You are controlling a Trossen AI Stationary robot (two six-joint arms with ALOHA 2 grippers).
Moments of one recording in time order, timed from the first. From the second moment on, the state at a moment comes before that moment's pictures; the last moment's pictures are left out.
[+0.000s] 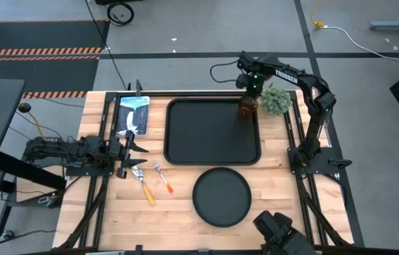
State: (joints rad) left arm -0.11 0.02 0.01 0.11 -0.02 0.04; right arm -0.89 1.85 1.56 -1.20 -0.02 -0.40
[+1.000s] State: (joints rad) left arm -0.11 0.02 0.01 0.11 -0.02 0.04; right arm -0.89 1.85 1.62 -1.20 0.09 -0.31
